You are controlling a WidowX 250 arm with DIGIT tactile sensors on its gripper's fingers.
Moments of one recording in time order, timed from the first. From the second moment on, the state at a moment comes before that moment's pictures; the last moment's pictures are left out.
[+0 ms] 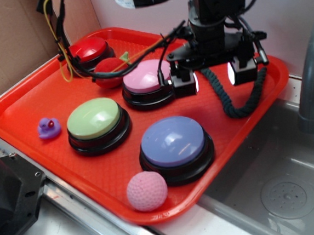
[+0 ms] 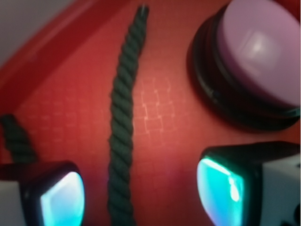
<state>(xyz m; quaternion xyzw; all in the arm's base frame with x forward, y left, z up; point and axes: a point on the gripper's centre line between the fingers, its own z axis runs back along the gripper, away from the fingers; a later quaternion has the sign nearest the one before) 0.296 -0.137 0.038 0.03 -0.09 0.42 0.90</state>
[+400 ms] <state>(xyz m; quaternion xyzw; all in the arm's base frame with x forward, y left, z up) 0.299 -0.152 0.020 -0.01 -0.07 0.42 0.91</state>
